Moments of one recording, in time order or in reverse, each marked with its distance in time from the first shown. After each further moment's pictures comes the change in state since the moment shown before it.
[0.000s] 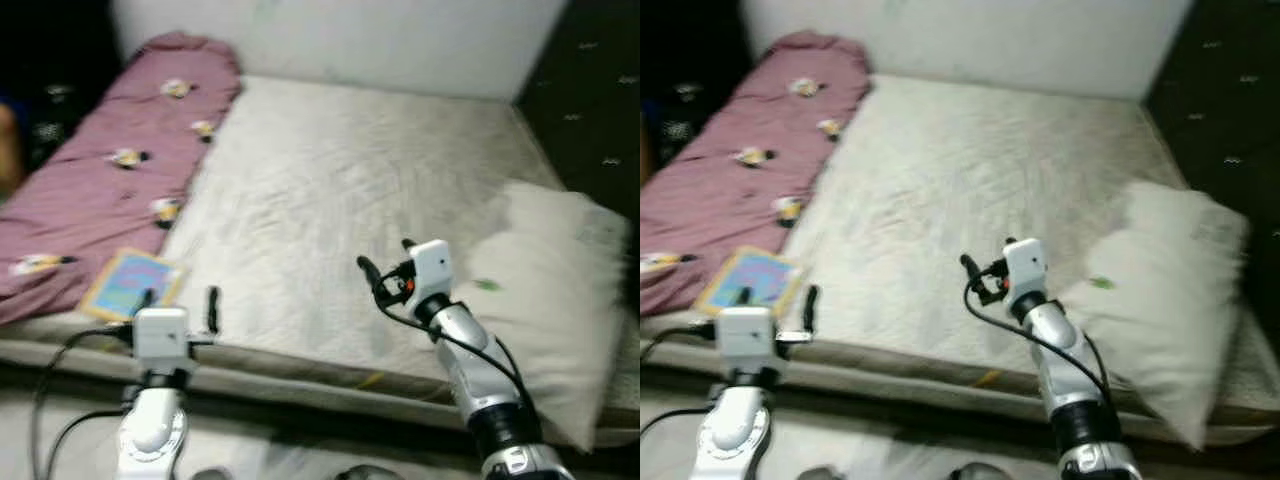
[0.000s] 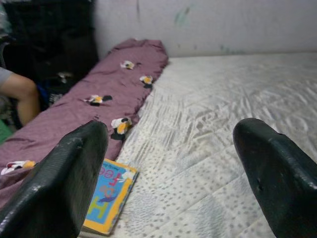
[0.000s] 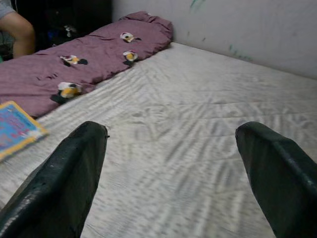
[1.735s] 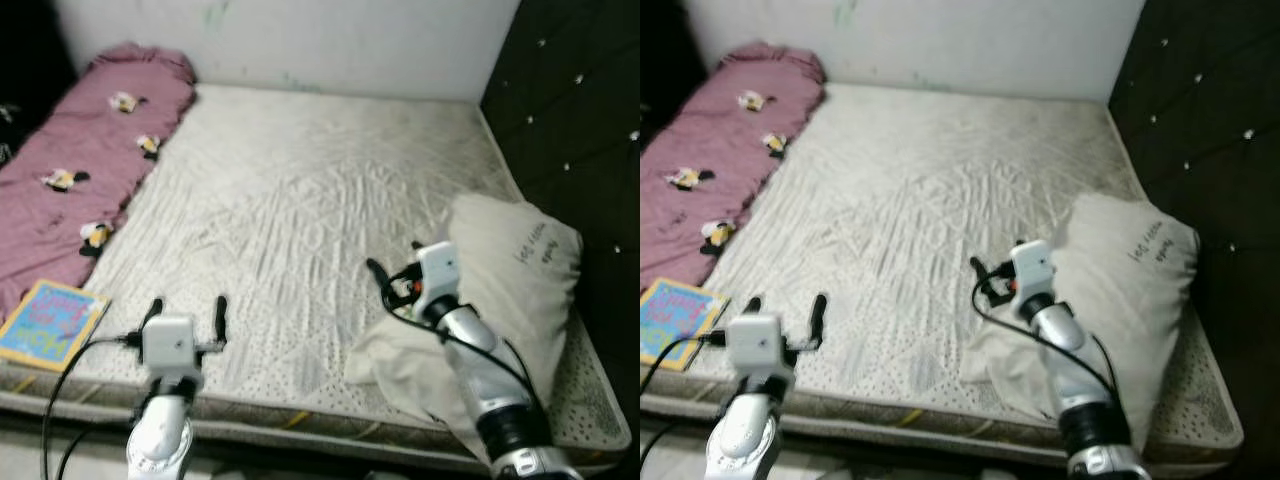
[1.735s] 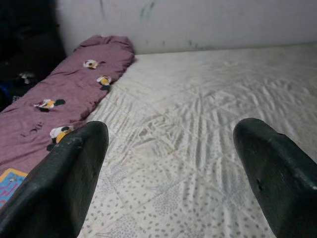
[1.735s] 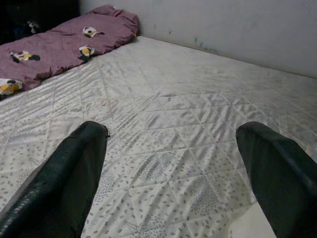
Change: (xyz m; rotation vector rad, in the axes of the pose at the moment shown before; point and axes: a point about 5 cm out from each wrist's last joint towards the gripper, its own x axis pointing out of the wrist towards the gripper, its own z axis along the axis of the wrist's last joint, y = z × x) left arm -0.008 -0.007 -0.007 -0.010 0.030 -0.037; right arm -0.003 -0.005 -0.002 -0.010 0.013 -0.028
